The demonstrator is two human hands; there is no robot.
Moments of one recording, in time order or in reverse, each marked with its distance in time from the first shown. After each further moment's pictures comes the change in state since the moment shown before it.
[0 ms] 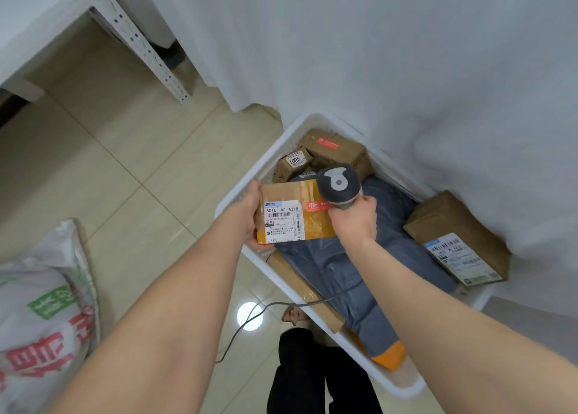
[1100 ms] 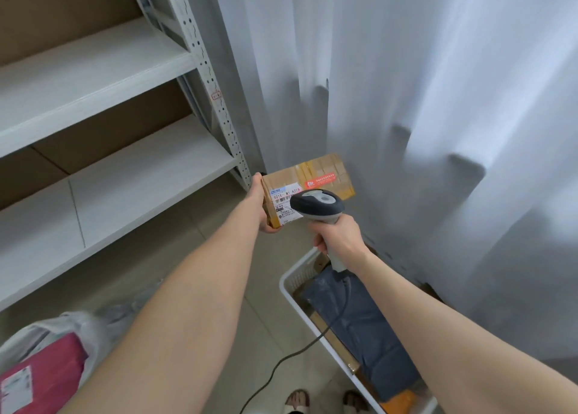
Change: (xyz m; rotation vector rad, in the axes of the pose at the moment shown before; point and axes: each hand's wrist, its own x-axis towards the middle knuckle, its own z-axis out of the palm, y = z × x) left_hand -0.431 0.005 -0.139 -0.441 0.050 0.510; right_hand -0.293 -0.224 -0.198 0.303 -0.379 -0.424
